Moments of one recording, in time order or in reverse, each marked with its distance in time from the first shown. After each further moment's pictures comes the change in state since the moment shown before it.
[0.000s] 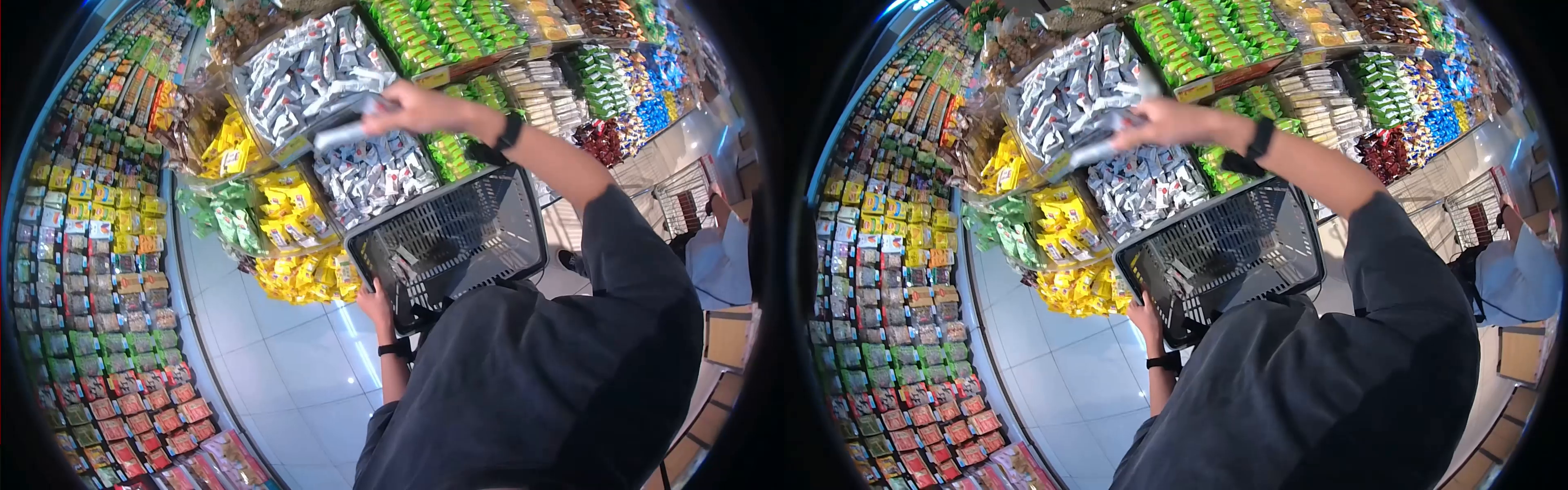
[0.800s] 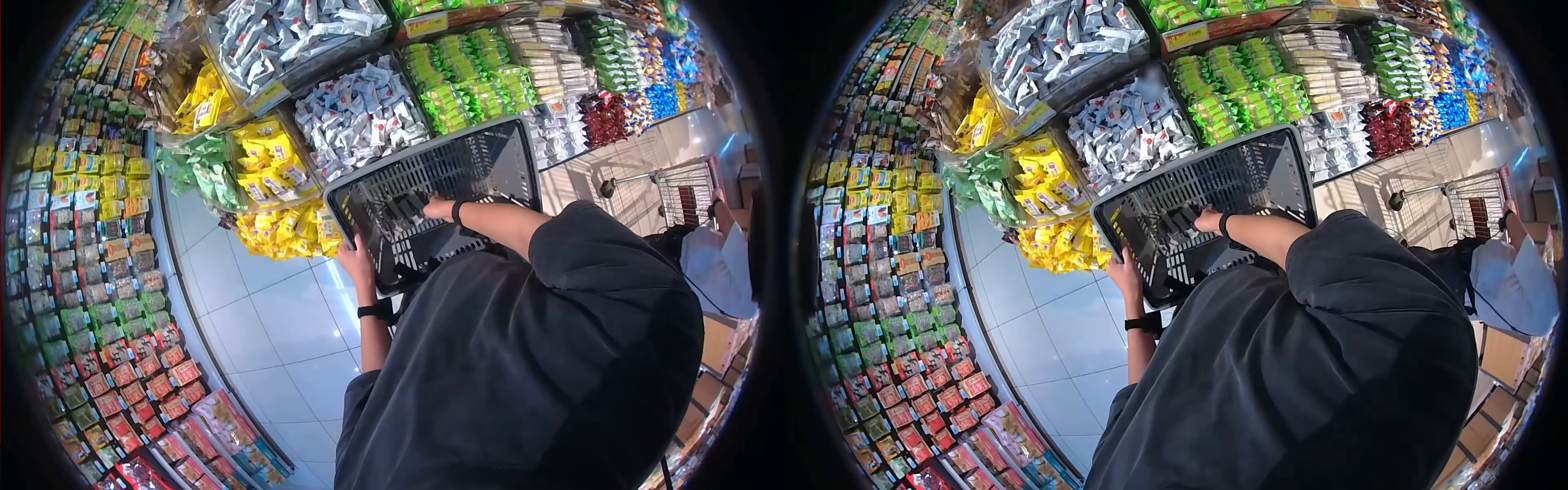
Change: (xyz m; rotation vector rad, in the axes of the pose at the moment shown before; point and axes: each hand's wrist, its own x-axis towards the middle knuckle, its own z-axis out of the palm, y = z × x) left_hand -0.002 0.004 0.000 -0.084 0.038 0.079; right_hand -0.142 0.358 0.255 0.218 -0.269 1.178
